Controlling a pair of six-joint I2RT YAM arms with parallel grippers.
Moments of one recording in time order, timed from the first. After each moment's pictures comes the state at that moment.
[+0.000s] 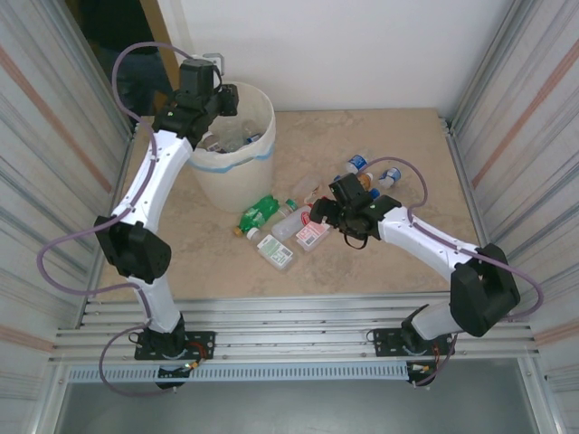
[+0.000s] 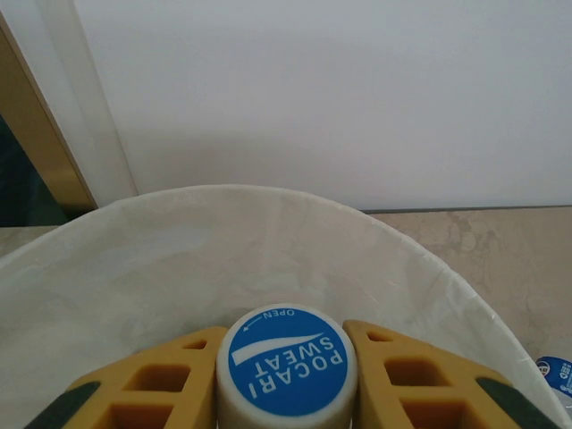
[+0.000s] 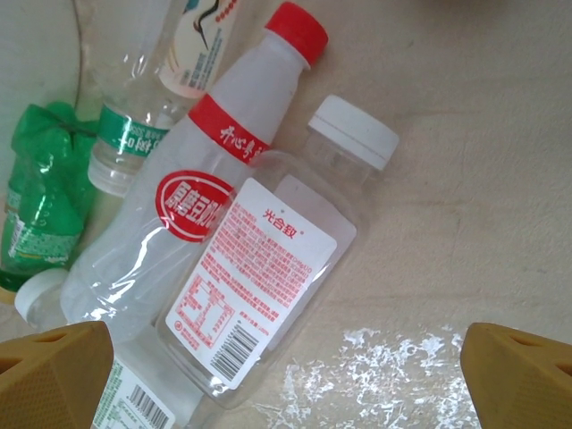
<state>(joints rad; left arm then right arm) -0.30 1.84 2.03 -0.61 -0.13 -0.19 0.62 1.44 1.01 -0.58 0.06 0.88</state>
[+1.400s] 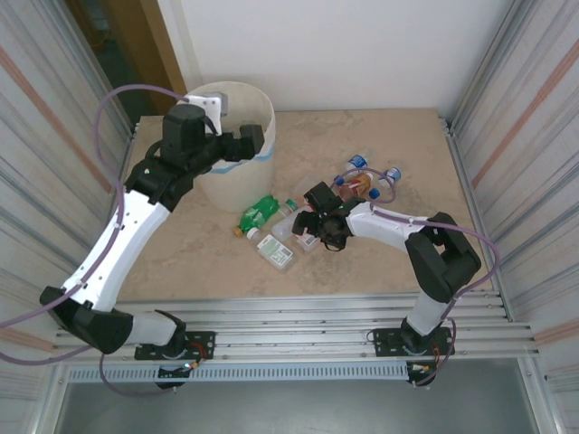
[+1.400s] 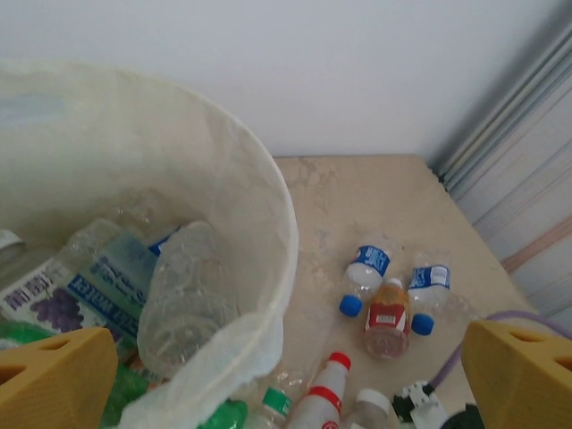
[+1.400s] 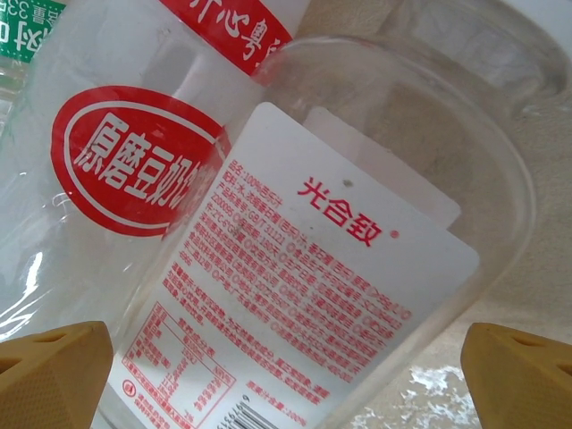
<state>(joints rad) -0.48 1.33 1.54 -0.58 -0.02 -0.33 0.69 1.72 1.07 -0.50 0.00 0.93</state>
